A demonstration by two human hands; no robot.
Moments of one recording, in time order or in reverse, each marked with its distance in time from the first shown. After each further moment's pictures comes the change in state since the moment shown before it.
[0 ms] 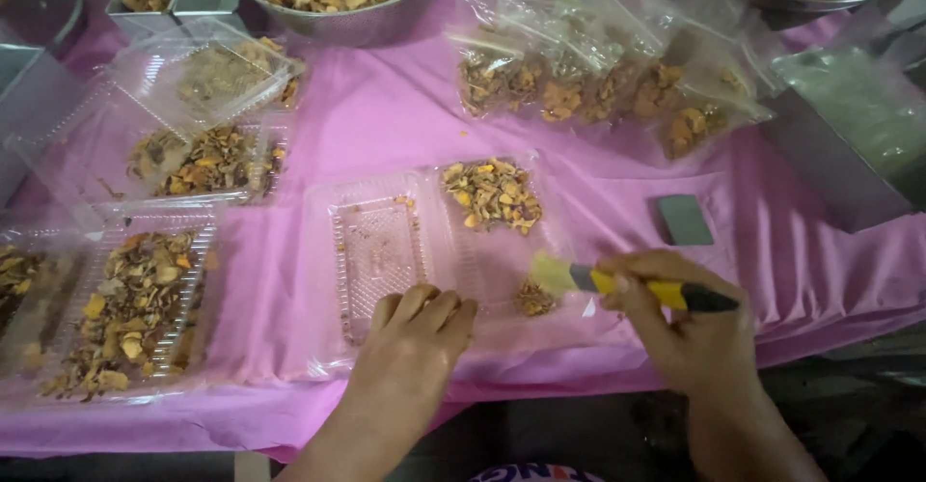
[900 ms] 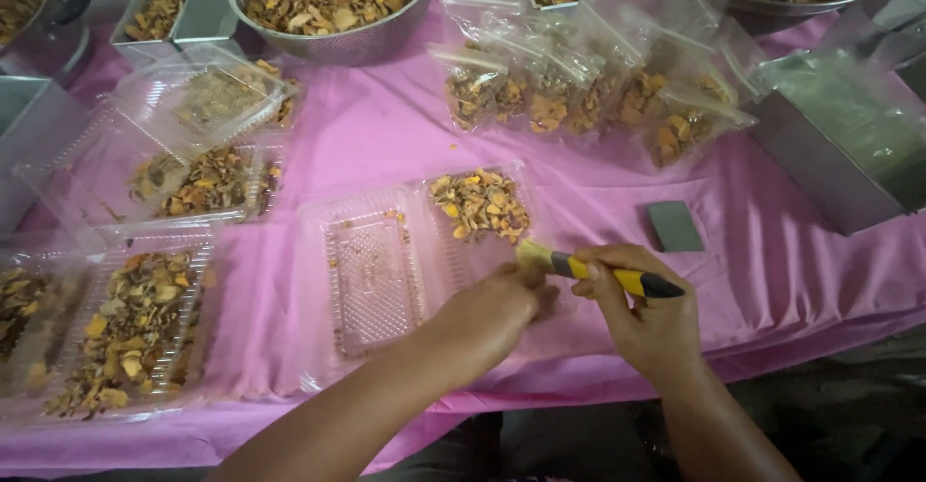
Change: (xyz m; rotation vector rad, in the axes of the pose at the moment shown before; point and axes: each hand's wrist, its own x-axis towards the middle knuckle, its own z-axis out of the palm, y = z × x) left_hand 0.078 0.005 0.057 -0.762 -0.292 0.034; right_hand -0.006 0.035 0.036 0.243 0.216 0.221
